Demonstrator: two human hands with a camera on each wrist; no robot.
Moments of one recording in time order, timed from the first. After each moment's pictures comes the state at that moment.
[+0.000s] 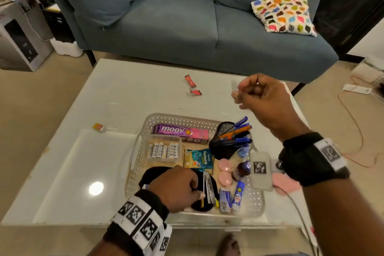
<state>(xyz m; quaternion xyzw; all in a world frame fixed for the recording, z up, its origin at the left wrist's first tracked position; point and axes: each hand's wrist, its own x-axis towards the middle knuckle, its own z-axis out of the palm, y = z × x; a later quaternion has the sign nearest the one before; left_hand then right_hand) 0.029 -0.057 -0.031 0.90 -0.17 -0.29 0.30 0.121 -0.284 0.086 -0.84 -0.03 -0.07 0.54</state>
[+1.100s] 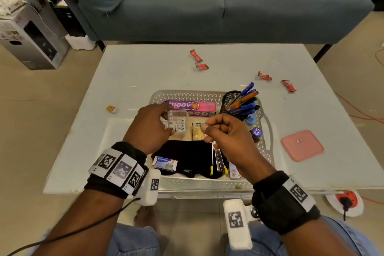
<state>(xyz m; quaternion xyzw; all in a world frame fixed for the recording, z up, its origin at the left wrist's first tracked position) 0.067 -0.003 -0.020 0.94 -0.07 -0.04 0.32 0.020 -0.224 -0.019 -0.73 0.10 0.09 0.67</state>
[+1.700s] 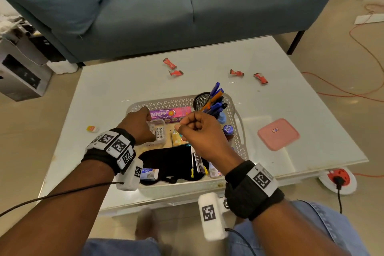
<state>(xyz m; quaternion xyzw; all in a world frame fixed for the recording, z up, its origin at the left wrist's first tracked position) 0.122 -0.034 -0.021 0.97 -0.02 -0.20 0.12 0.032 -0.233 -0.029 -0.75 0.07 0.03 0.66</state>
